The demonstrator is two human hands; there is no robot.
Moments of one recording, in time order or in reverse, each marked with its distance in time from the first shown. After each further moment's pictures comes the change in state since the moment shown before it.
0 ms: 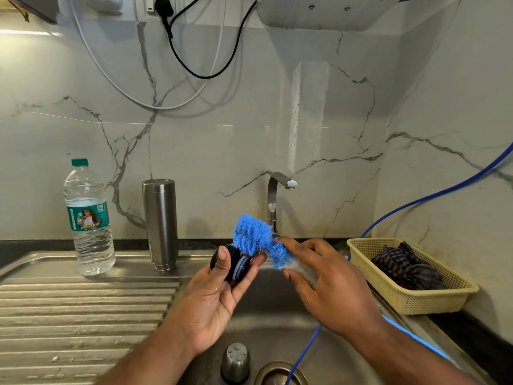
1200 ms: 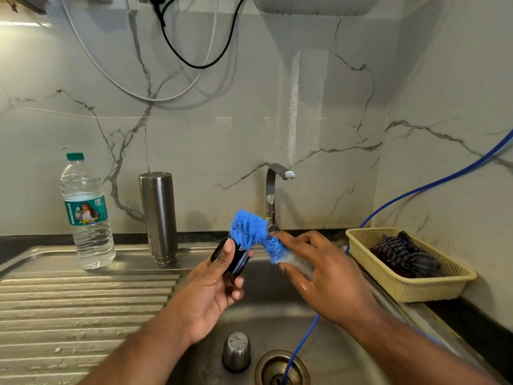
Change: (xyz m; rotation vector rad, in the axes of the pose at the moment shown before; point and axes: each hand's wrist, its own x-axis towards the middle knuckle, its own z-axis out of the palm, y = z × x) left_hand 0.004 -0.001 -0.008 0.395 0.109 -0.063; right_hand -0.001 0.000 0.001 0.045 -0.044 -0.016
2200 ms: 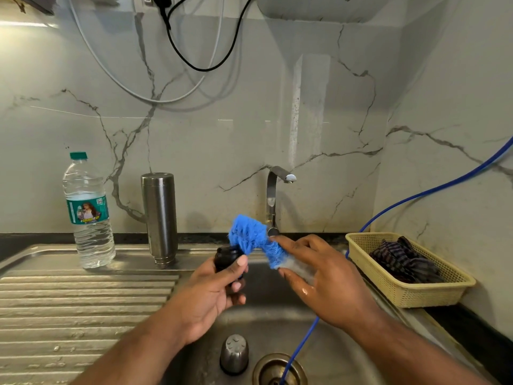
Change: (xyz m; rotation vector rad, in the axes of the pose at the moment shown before) left_hand -0.002 0.000 -0.003 0.146 -0.041 -0.009; right_hand 0.001 0.005 0.000 -0.011 -0.048 -0.032
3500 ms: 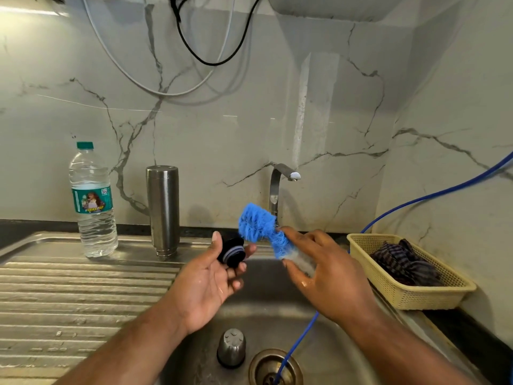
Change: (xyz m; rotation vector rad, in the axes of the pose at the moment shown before) left_hand 0.001 0.005 0.001 -0.196 -0.029 0.010; right_hand 0.002 -0.004 -0.003 -0.057 0.049 0.056
